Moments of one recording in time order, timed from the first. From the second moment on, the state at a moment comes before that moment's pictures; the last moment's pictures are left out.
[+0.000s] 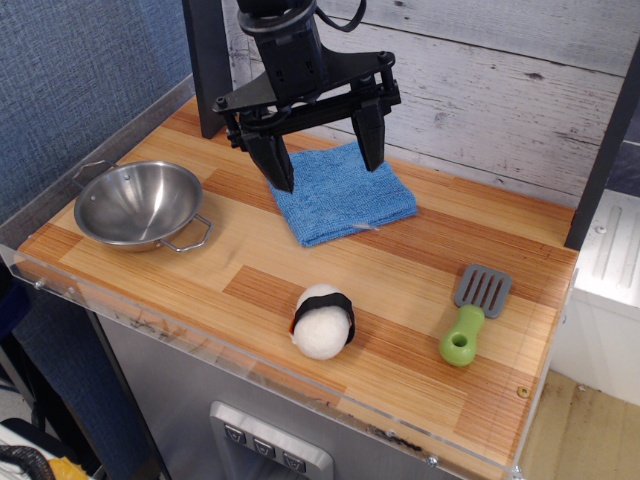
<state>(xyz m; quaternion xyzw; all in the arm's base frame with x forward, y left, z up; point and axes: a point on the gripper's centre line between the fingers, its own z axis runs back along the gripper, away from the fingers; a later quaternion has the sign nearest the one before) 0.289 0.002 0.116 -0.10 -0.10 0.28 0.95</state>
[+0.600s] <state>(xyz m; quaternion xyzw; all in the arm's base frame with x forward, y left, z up) 0.297 -0.050 0.110 -0.11 -0.10 0.23 0.96</state>
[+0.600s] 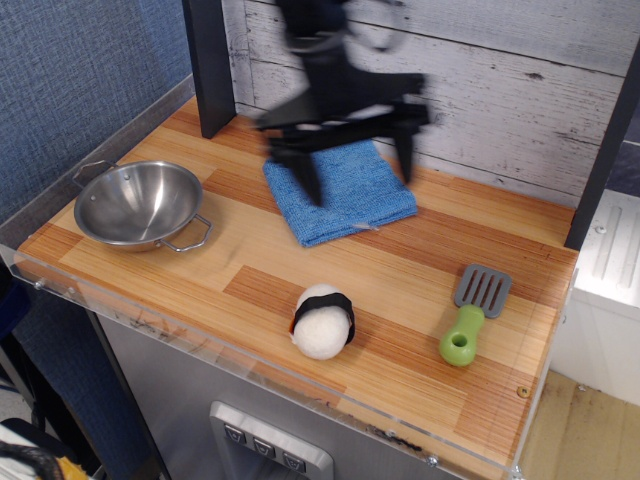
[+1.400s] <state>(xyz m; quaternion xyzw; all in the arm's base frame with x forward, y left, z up) 0.298 -0.132 0.071 -0.08 -0.08 0.08 0.99</state>
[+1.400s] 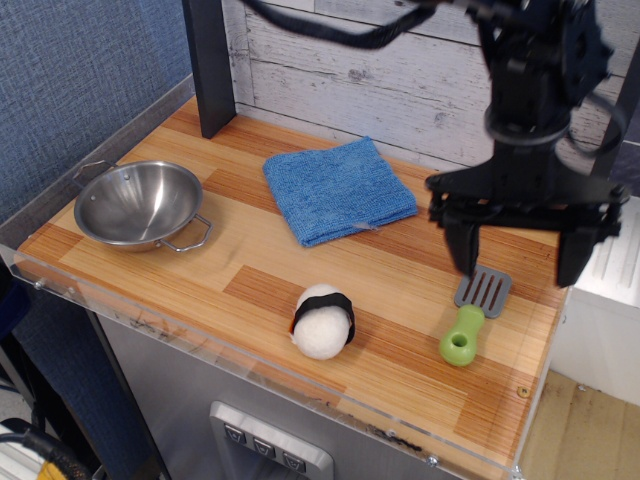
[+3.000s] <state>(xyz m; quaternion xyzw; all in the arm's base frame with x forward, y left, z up) 0.282 -0.131 0.009 -0.02 -0.04 0.05 1.00</state>
